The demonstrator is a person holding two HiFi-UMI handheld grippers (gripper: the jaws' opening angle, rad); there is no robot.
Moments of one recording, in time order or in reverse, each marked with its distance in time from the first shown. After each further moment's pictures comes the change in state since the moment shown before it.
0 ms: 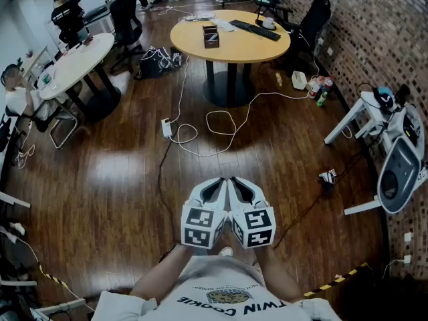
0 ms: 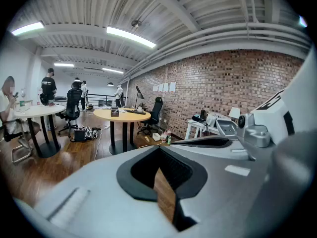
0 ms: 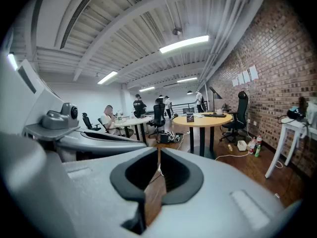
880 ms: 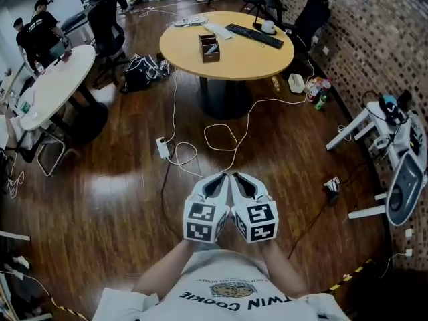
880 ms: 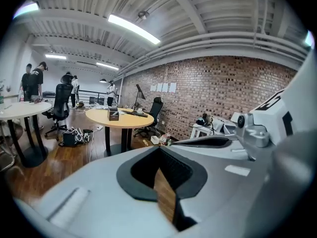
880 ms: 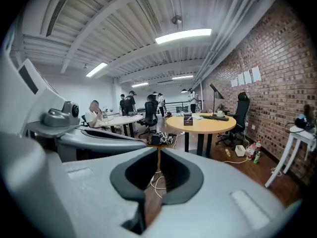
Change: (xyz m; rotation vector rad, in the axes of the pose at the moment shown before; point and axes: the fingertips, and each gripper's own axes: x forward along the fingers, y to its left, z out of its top) left arm 0.146 0.197 0.079 0.003 -0.005 -0.110; right arm 0.236 -0.038 0.081 -0.020 0.032 -0.101
